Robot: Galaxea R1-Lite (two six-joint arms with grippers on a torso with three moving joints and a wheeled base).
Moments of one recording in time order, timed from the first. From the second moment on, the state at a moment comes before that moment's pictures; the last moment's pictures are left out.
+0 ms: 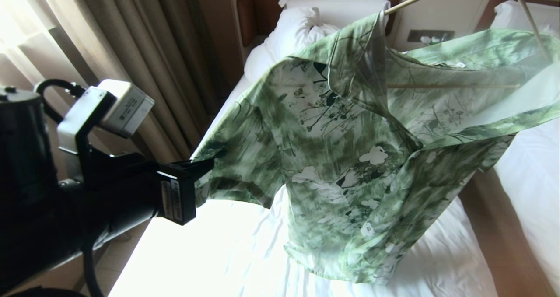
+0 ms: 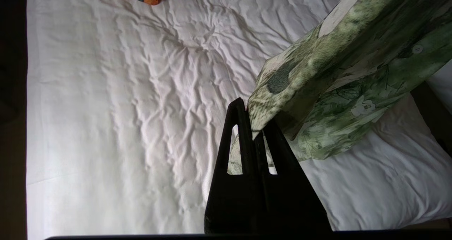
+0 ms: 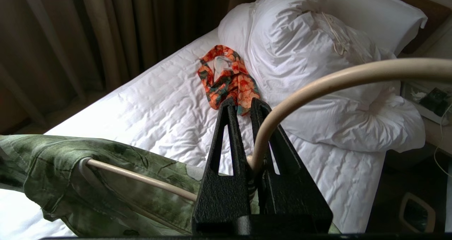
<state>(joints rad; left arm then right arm) -0.81 1.22 -0.79 -0.18 0.39 -0.05 0.66 1.52 -1.97 0.33 -0.21 -0.29</state>
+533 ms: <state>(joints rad) -0.77 1.02 -0.76 -0.16 0.35 -0.05 0.66 1.52 -1.96 0.32 -0.21 -0.31</state>
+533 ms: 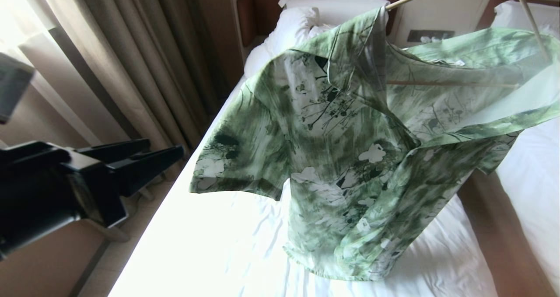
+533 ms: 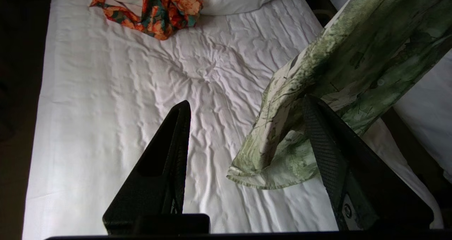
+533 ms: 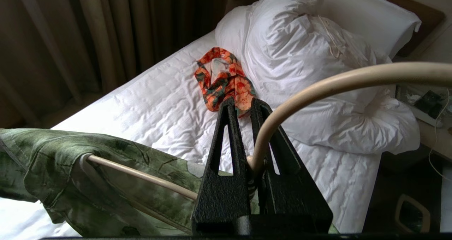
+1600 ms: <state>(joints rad) -0.22 0.40 -0.64 0.02 0.35 -0.05 0.65 1.66 -1.98 -0.22 -0.21 -0.46</state>
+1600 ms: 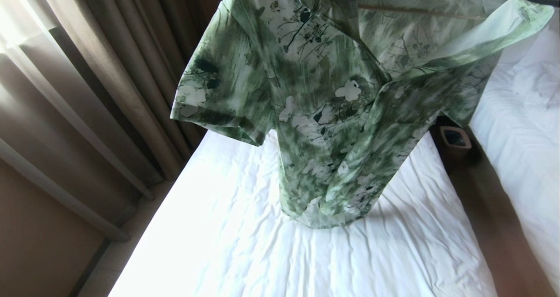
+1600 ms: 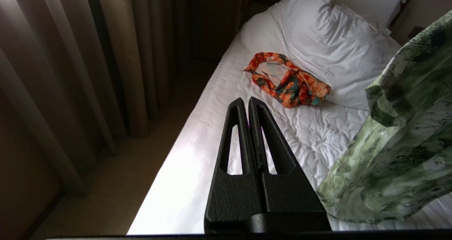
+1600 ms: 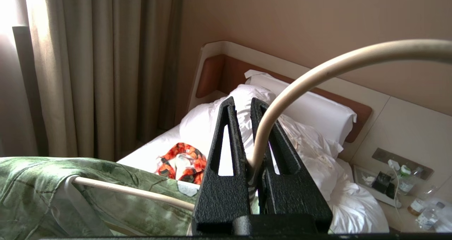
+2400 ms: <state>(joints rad) -0.06 0.29 -0.54 0.02 0.35 -0.13 0.63 1.63 -1.98 -0.21 -0.20 -0.48</state>
